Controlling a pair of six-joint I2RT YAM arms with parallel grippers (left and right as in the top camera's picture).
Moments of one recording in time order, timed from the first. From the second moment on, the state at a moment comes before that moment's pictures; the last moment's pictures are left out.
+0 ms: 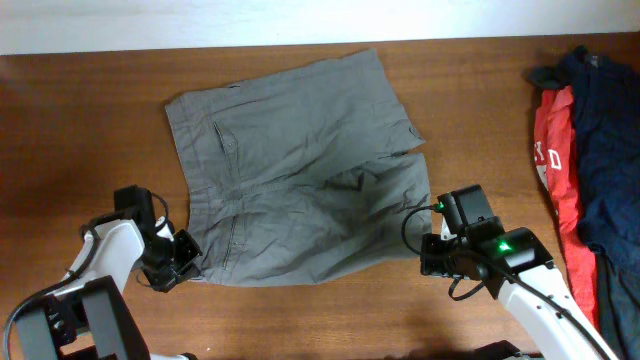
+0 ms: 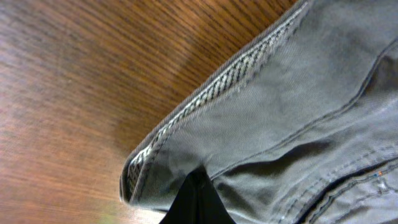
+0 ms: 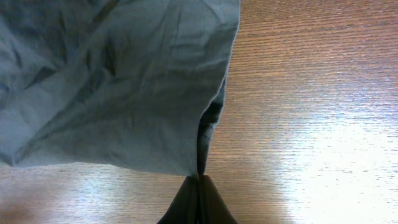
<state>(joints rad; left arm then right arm) 0.28 1.61 0.79 -0.84 0.21 -0.36 0.28 1.10 0.78 -0.98 -0.07 0.42</state>
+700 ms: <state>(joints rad) 0.29 1.61 0.79 -0.93 0.23 -0.29 0.28 1.10 0.78 -0.97 -0.07 0.41</state>
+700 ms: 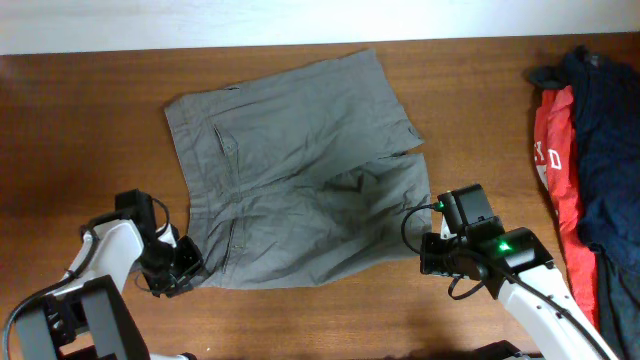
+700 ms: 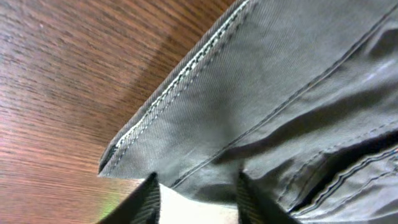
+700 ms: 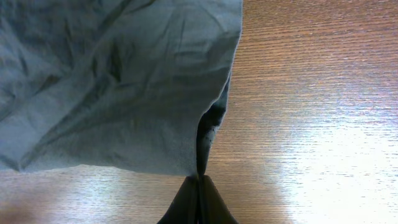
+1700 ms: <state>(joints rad) 0.30 1.55 0.83 -1.00 0.25 -0.25 0.28 1.07 0.80 -1.00 -0.07 0.41</state>
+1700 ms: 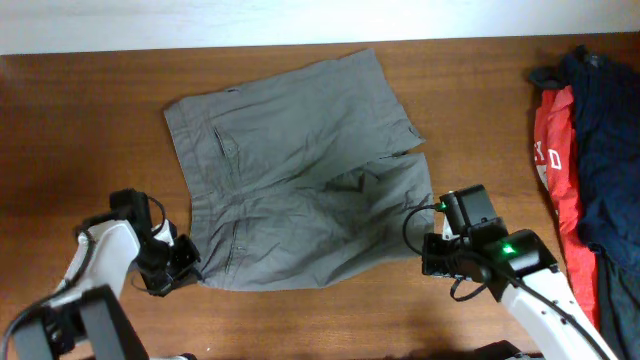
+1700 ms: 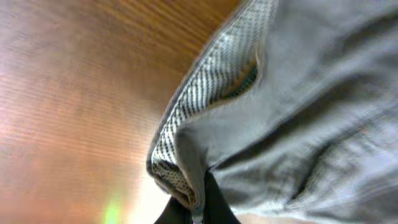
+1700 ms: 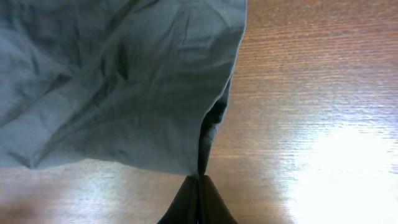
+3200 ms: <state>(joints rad) 0.30 1.18 1.18 -1.29 0.12 -0.25 0.28 1.55 1.14 -1.10 -0.37 0.04</state>
